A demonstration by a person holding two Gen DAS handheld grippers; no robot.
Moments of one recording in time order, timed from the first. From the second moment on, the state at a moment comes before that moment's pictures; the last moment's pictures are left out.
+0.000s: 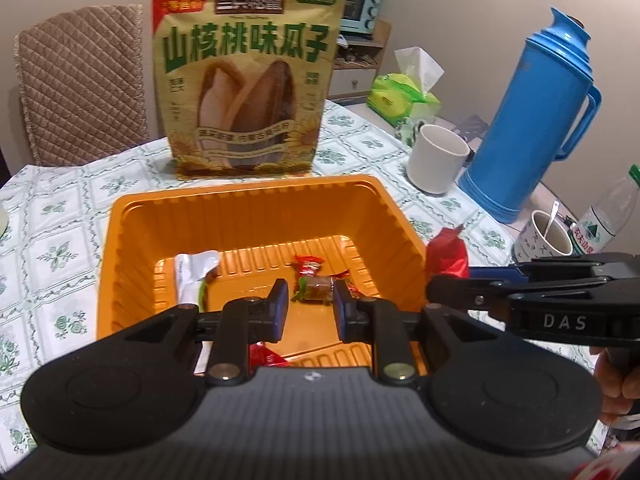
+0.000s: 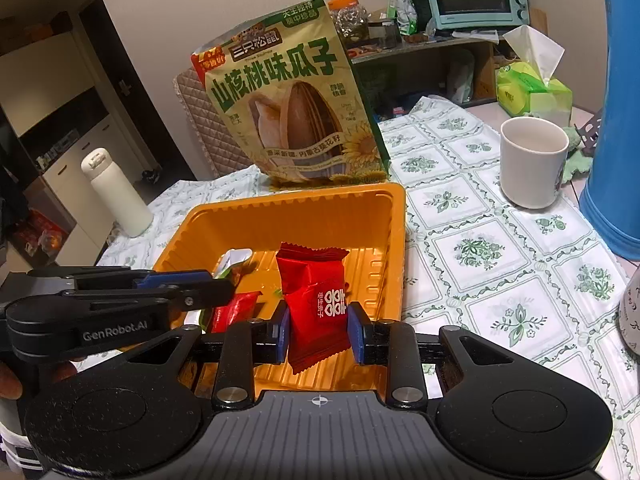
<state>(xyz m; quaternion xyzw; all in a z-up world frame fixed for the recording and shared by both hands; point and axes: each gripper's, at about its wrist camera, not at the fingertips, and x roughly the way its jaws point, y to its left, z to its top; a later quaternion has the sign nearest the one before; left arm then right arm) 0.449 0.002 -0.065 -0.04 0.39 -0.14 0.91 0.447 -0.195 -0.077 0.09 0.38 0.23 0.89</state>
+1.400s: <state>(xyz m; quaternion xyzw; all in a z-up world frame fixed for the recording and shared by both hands) 0.365 0.052 -0.022 -0.06 0.37 -0.07 0.93 0.398 -0.200 -0.053 0.13 0.34 0.22 0.90</state>
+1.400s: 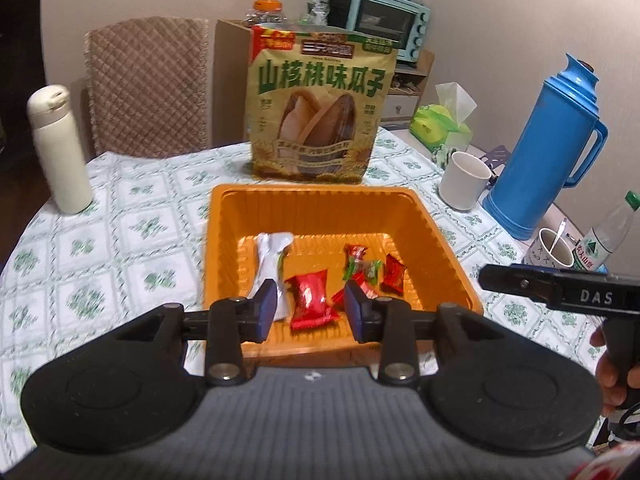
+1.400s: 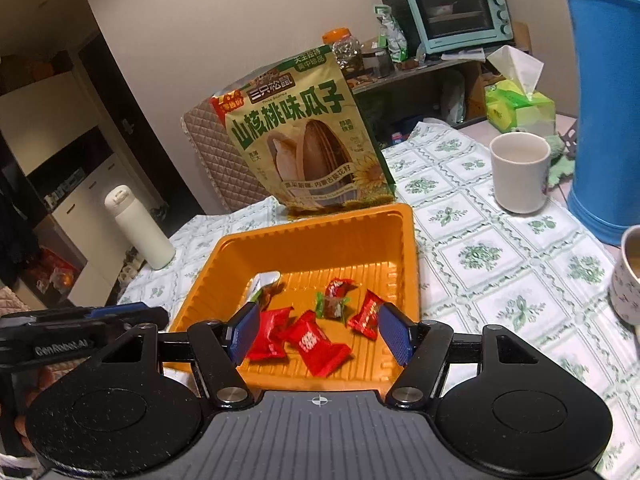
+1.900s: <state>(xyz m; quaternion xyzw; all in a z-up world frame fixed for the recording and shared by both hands) 0.277 0.072 -0.027 -0.08 0.38 -0.03 0.92 0.317 -0.207 -0.060 0.12 0.35 0.23 0.90</state>
